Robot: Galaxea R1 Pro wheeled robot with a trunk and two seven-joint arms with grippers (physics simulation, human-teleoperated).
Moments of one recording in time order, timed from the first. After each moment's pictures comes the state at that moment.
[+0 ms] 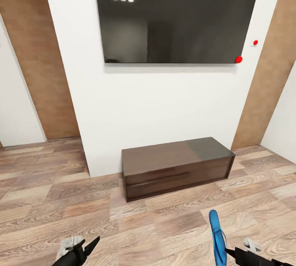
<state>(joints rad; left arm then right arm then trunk) -0.04 0.06 0.34 -0.99 0.25 0.18 -0.76 -0.48 -0.39 0.04 -0.12 -0.41 0.16 0.82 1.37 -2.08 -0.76</state>
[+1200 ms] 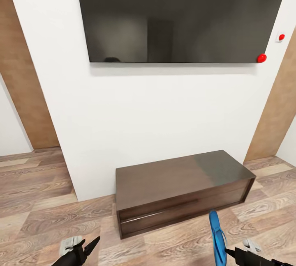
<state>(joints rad) -0.04 0.06 0.34 -0.99 0.25 0.18 -0.76 -0.48 -0.39 0.04 -0.12 -0.41 0.16 0.82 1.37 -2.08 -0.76</state>
